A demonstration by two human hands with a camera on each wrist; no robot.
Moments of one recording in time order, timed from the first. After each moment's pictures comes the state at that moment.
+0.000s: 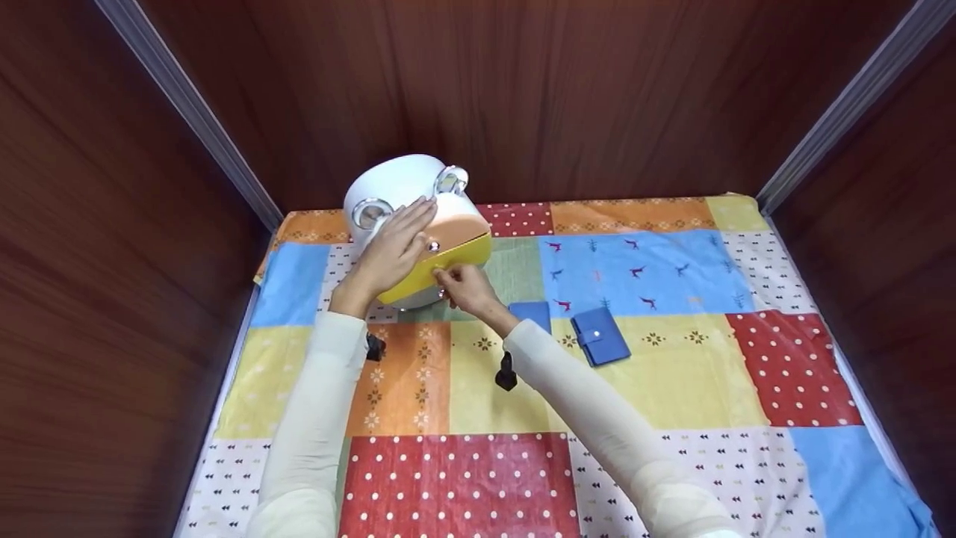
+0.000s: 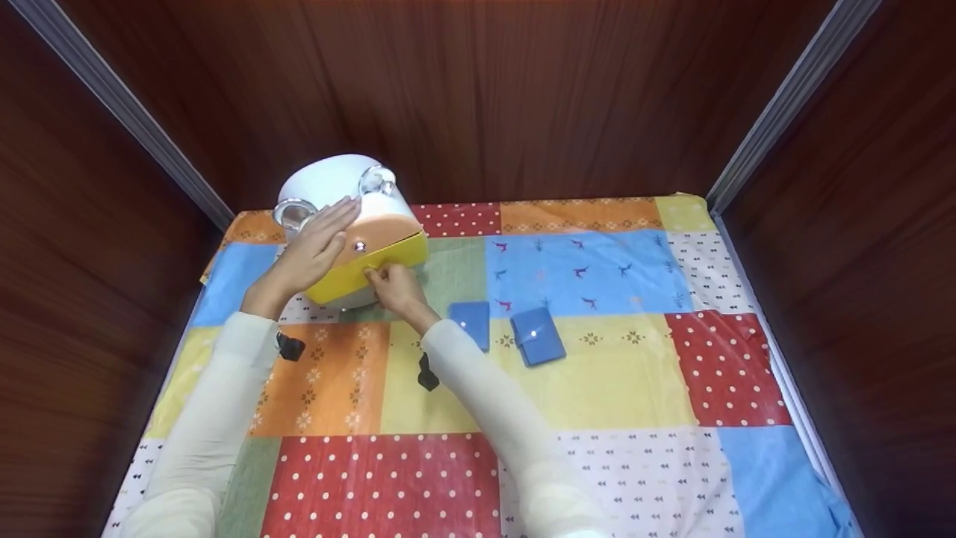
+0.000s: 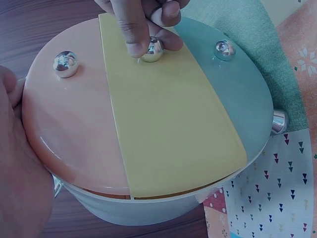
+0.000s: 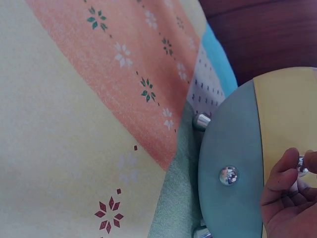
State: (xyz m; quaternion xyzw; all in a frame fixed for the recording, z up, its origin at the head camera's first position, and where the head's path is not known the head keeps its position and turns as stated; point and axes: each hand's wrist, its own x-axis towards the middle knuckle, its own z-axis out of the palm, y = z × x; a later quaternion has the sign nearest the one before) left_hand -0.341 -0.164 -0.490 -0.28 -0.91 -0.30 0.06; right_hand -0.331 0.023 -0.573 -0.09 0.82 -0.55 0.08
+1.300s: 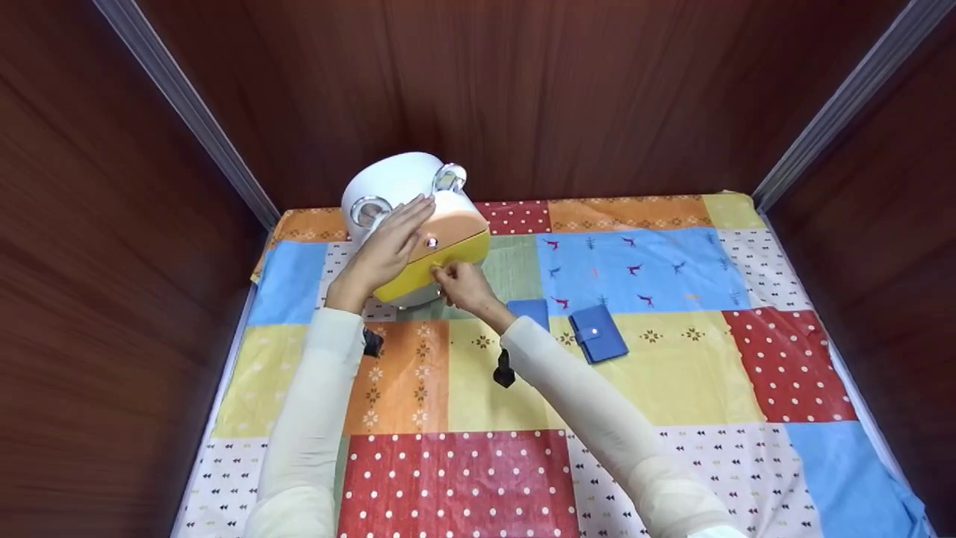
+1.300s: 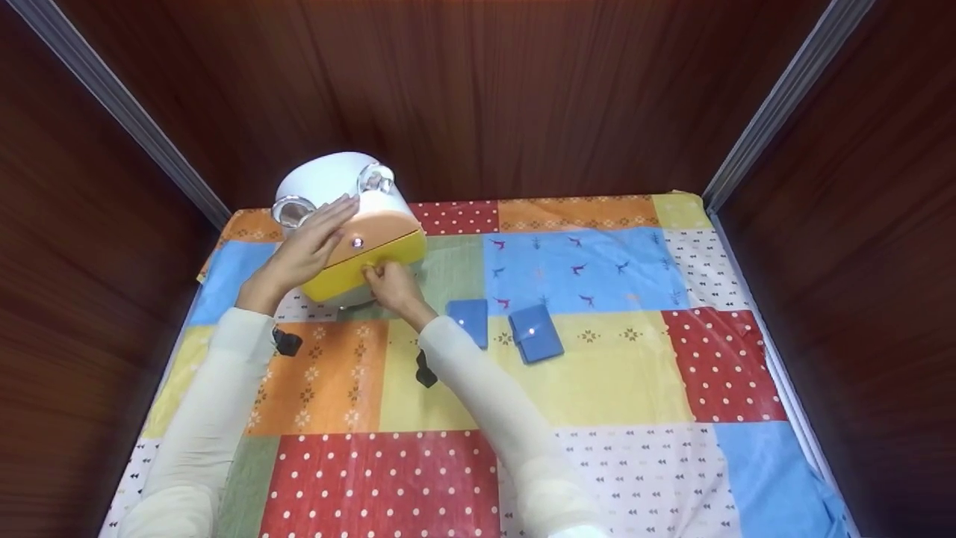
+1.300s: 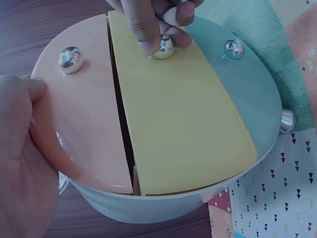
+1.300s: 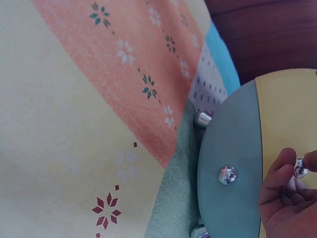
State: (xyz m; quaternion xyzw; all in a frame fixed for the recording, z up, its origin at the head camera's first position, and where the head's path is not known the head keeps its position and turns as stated) left_hand -0.343 -0.168 -0.487 -0.30 -0.90 -0.32 0.06; right_hand -0.331 0.020 -0.570 -0.09 0.85 -0.51 0.09
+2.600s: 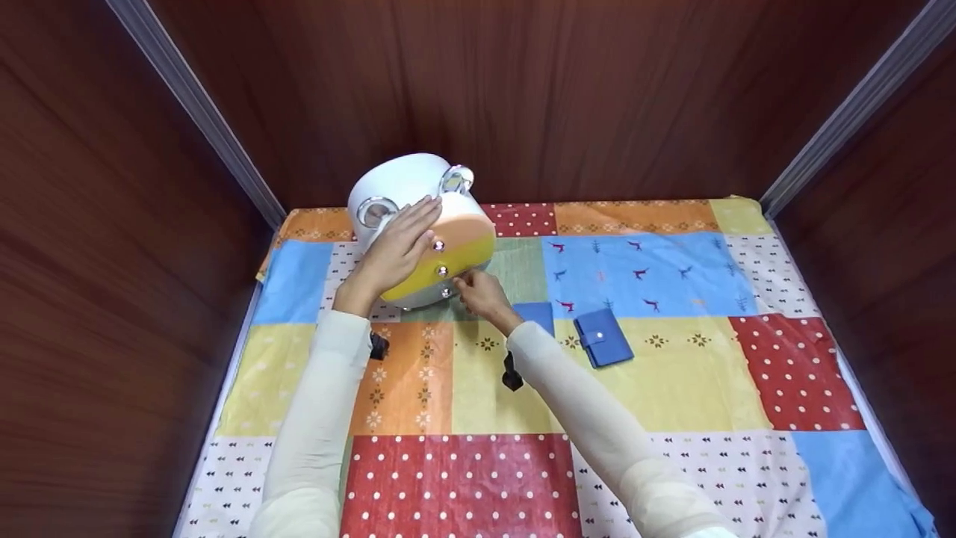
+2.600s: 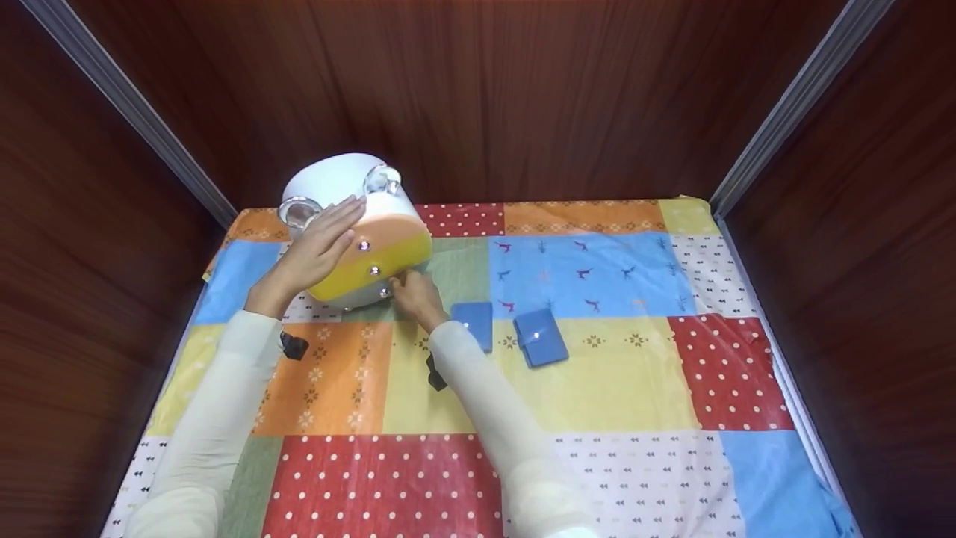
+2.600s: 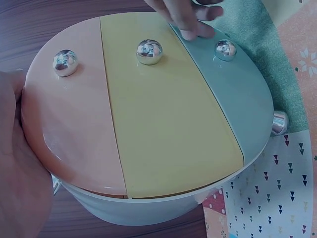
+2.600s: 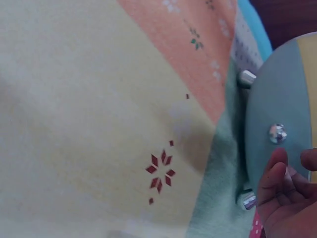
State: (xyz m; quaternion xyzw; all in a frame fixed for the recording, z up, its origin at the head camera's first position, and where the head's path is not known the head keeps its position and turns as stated) left_hand -0.340 -0.166 -0.489 -0.29 -0.90 -0.31 0.08; right_hand -0.341 0.034 -0.603 -0.02 0.87 -0.49 0.11
